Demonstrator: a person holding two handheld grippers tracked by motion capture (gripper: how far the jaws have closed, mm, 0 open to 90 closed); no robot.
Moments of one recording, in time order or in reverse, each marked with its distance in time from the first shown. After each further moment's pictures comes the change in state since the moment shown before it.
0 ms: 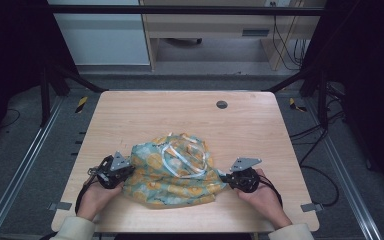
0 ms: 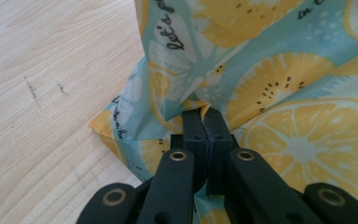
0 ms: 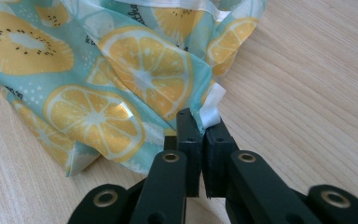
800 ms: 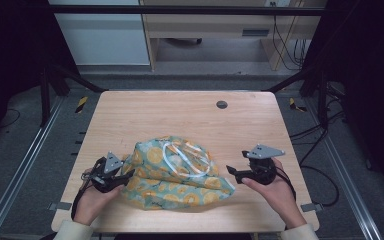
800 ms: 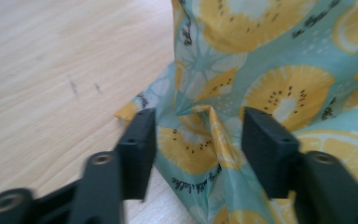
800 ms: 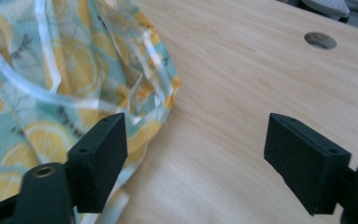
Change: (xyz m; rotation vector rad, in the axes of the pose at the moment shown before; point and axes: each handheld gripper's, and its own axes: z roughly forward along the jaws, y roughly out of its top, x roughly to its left) left arm -0.010 -0.001 -0.027 -0.084 0.097 -0.089; right arm -0.014 0.033 -0.054 -0.155 -0.162 0.078
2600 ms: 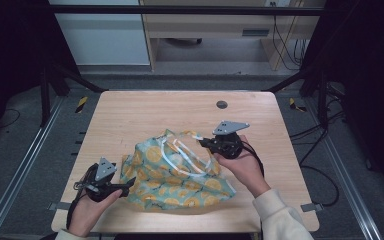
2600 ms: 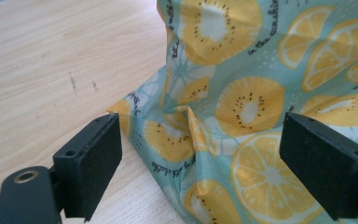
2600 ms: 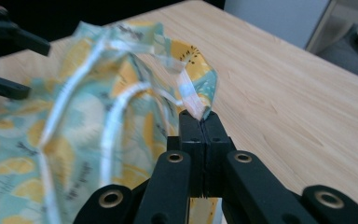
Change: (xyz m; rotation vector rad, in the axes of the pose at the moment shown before) left arm -0.012 -0.003 -0.025 -0.048 -0.014 -0.076; right arm 0.030 0.082 0.052 -0.071 0.180 -0.082
